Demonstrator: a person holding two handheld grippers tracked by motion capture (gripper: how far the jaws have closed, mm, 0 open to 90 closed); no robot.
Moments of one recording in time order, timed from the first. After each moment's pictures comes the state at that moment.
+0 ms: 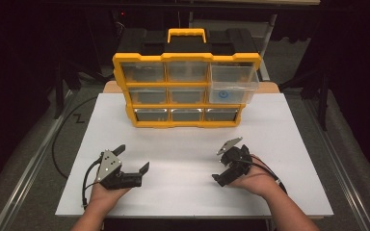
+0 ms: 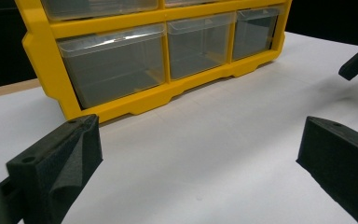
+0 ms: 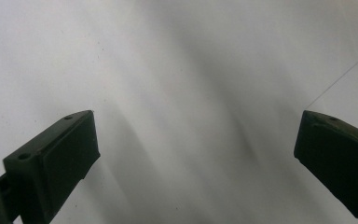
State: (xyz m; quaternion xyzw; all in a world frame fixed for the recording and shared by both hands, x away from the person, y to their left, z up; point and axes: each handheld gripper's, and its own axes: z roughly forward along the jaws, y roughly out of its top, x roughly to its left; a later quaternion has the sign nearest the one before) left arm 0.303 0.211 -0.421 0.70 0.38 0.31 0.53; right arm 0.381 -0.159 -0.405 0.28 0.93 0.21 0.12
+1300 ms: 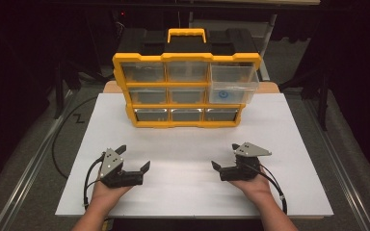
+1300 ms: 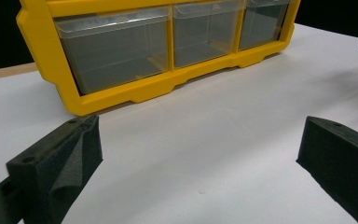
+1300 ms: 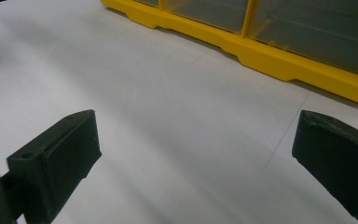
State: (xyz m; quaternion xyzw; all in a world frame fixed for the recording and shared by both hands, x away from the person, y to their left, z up) left arm 0.311 0.210 -0.426 0.70 0.40 0.29 0.52; right arm 0.363 -0.187 -0.416 0.34 0.80 0.45 0.21
